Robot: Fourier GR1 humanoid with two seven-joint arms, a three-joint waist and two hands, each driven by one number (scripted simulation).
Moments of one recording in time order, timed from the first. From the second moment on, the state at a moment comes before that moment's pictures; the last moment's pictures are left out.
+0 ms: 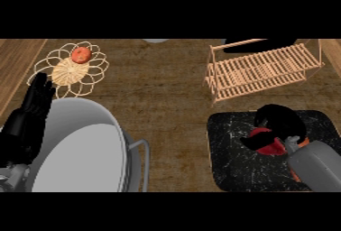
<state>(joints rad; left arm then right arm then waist) -0.12 0.72 -0.36 -1.69 0.52 0.57 -0.02 -0.39 -0.59 0.54 -1.27 0.50 0.12 0.58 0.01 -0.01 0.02</state>
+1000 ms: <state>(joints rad) -0.09 0.74 -0.36 -1.69 0.56 0.60 -0.07 -0.15 -0.63 0.53 -1.78 0.48 0.06 0.40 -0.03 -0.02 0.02</state>
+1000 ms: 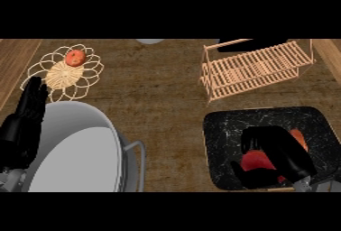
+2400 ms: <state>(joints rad) -0.15 0.73 -0.39 -1.67 0.54 0.60 -0.05 -0.36 -0.66 -0.05 -1.85 0.26 0.06 0.59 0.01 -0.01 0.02</state>
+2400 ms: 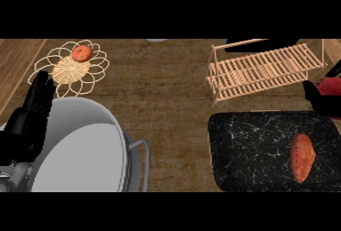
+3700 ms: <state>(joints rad) -0.17 0.73 -0.41 -1.66 0.54 0.60 -0.06 -0.76 -0.43 -0.12 -0.94 0.37 -0.16 0.10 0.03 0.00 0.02</state>
